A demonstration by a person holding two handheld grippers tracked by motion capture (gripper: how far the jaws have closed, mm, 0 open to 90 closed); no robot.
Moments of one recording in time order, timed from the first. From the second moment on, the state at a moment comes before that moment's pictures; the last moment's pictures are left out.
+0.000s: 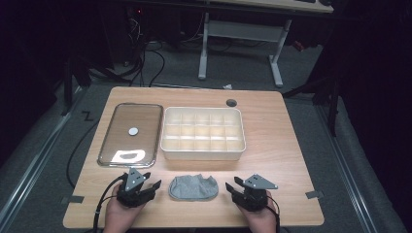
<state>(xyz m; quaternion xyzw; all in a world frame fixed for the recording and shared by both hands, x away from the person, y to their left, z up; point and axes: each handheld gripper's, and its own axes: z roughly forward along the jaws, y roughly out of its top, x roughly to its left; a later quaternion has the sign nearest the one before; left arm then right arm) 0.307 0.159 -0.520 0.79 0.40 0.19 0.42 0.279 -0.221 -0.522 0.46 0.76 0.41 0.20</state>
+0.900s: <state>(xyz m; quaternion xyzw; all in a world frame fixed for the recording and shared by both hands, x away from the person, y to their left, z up) 0.286 0.114 -0.521 0.82 0.35 0.16 0.43 0.286 -0.177 -0.513 0.45 0.79 0.39 0.16</state>
